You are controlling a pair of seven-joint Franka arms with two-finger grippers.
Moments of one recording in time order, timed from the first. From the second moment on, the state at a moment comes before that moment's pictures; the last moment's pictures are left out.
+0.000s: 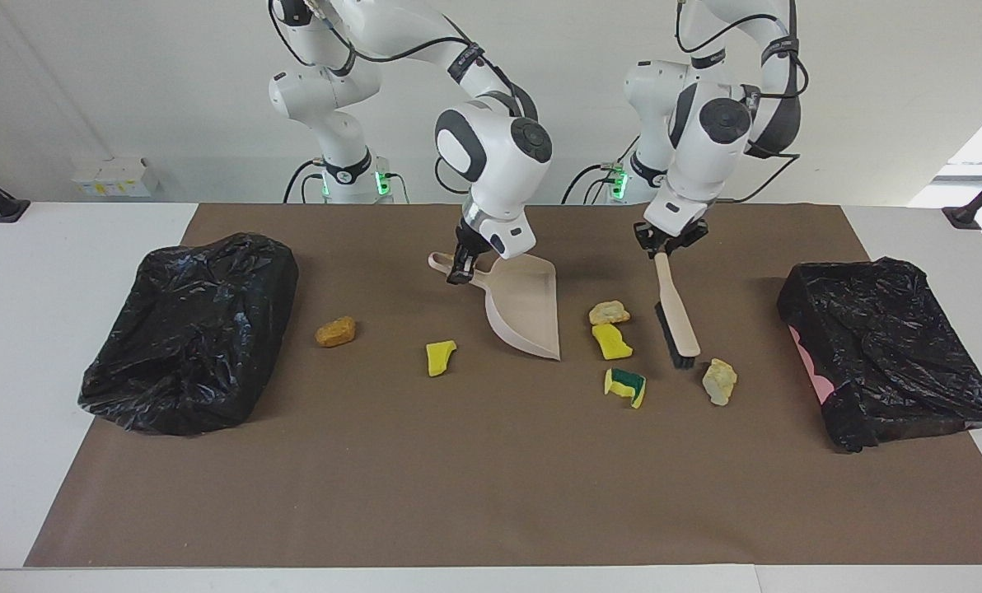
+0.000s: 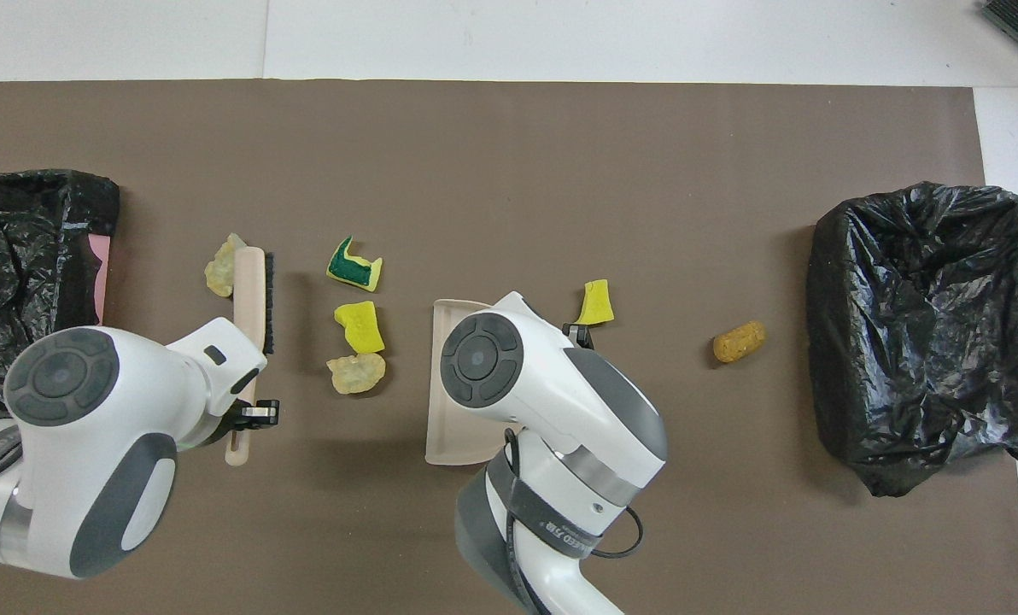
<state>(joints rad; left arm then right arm) -0.27 -0.20 0.02 -2.35 0.08 2.03 -0.25 0.50 0.26 0.18 -1.78 -0.30 1.76 -0.65</state>
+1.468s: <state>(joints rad) -0.47 -0.07 -0.02 -2.33 -0.05 2.09 -0.21 0.50 0.26 0.18 -1.86 -0.22 1.90 -0.54</state>
